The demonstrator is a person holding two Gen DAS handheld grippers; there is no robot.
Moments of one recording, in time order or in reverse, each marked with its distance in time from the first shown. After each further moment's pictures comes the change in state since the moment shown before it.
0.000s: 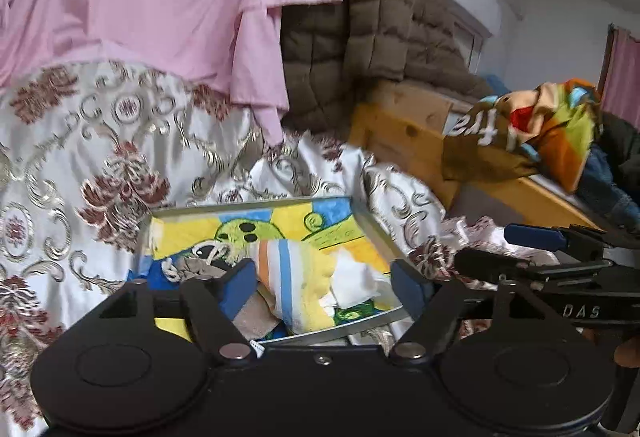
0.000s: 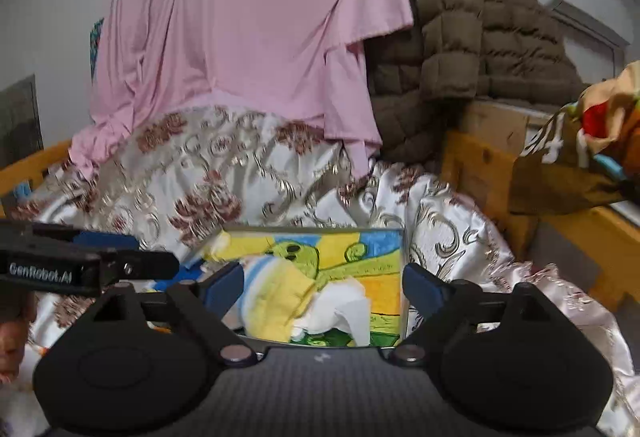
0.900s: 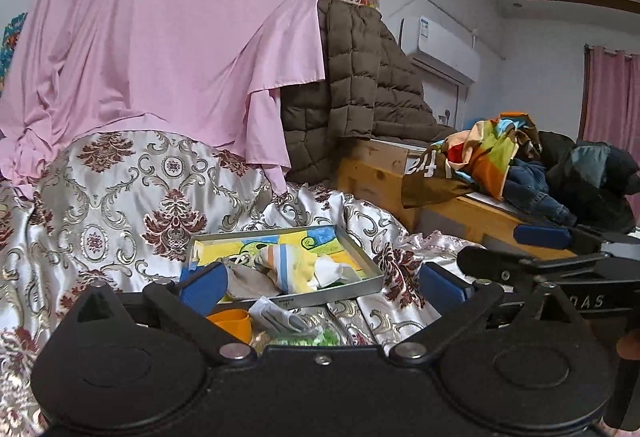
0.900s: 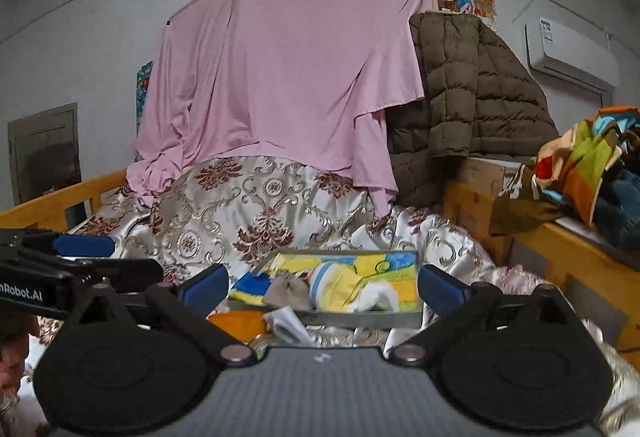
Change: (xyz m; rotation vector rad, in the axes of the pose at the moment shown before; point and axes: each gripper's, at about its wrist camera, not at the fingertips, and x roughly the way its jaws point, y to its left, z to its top) left arm -0.211 -0.057 -0.080 0.066 -0.193 0.057; right arm -0.187 0.073 -0.050 -0.035 -0.154 0.015
